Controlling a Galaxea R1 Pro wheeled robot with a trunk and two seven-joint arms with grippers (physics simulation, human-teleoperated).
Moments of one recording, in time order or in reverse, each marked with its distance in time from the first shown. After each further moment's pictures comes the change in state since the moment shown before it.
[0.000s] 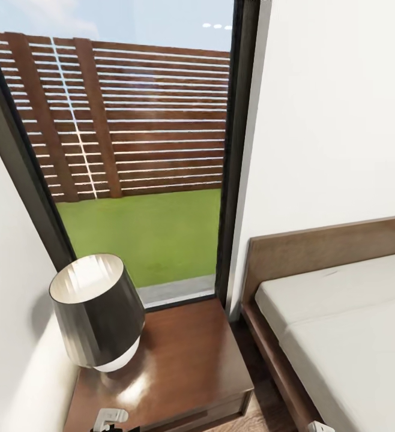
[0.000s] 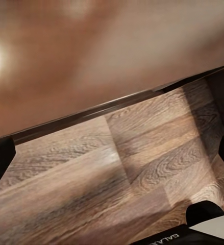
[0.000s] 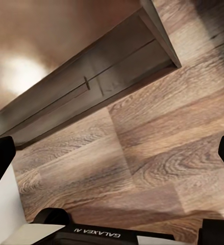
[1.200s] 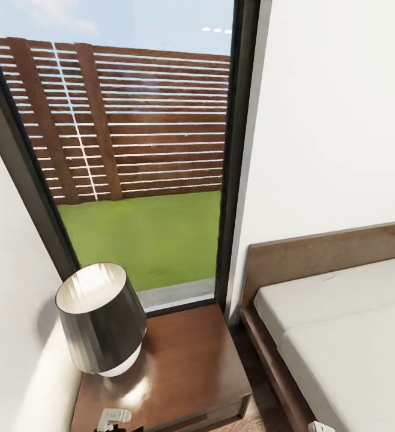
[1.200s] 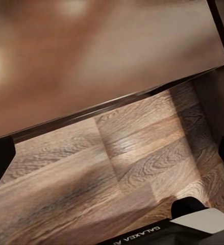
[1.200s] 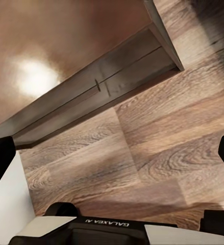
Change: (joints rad) left arm 0.000 -0.015 0.000 0.000 0.000 0.000 0.002; right arm 0.000 0.000 0.000 0.000 0.000 0.000 0.000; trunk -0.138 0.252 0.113
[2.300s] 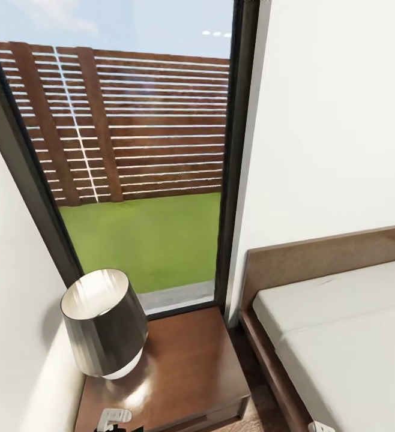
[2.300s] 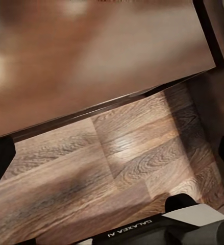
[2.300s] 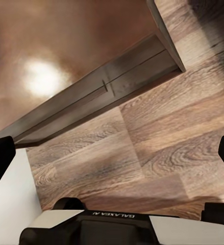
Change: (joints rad) left arm 0.000 -0.001 0.000 0.000 0.000 0.000 0.005; right arm 0.000 0.000 0.000 0.000 0.000 0.000 0.000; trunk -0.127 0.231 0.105
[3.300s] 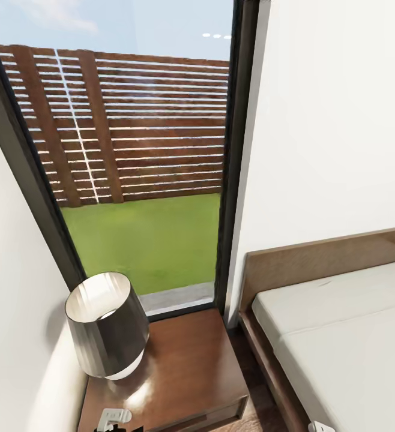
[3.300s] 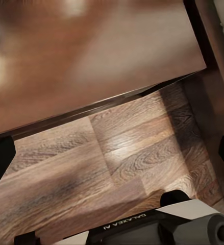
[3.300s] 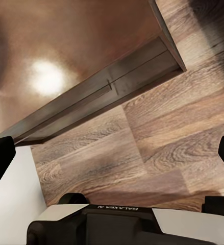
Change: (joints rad) left arm 0.000 0.000 0.000 0.000 0.000 0.000 0.000; right arm 0.000 0.000 0.000 0.000 0.000 0.000 0.000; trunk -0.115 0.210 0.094
